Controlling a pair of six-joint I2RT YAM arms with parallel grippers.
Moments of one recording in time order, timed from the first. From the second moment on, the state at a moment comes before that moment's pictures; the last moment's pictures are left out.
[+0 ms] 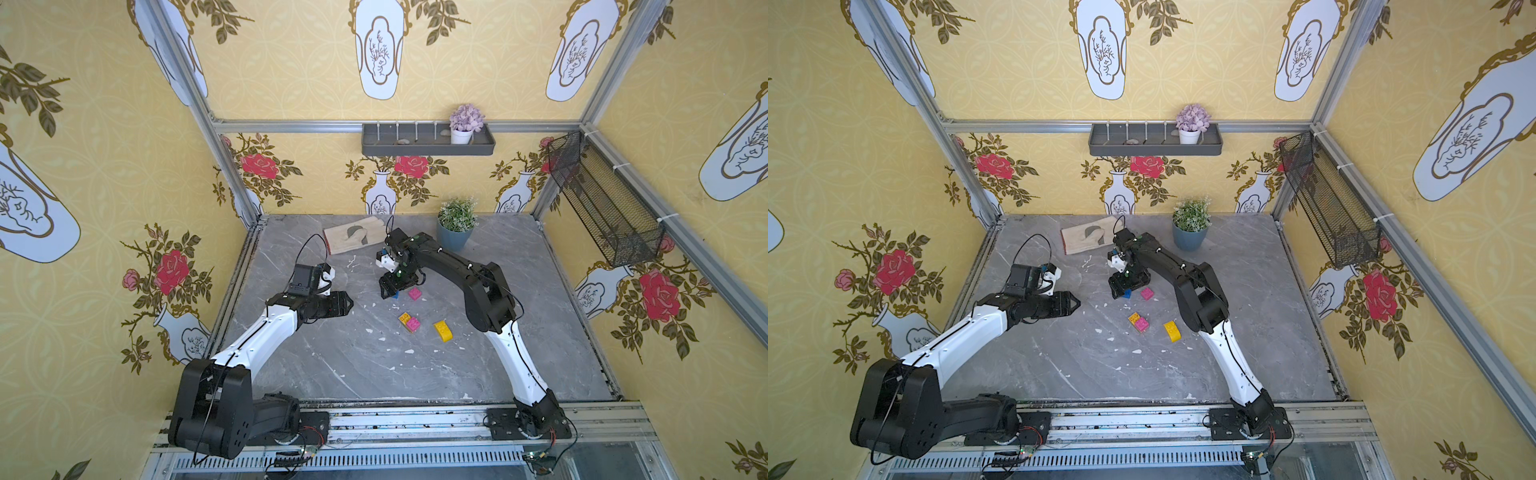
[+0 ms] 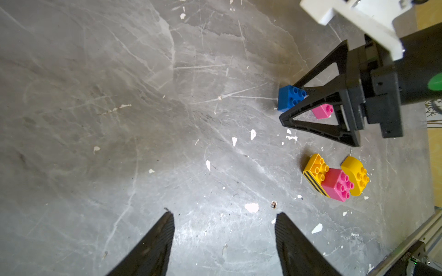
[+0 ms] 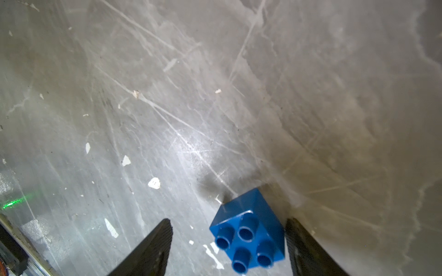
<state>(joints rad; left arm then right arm) -0.22 1.29 0.74 -0.42 0.37 -0.29 0.73 2.43 2.09 -1.04 -0.33 -0.01</state>
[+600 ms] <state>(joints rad) -0.22 1.30 0.71 -0.41 0.38 -0.29 0.78 2.40 2.03 -1.03 -0.26 -0.05</state>
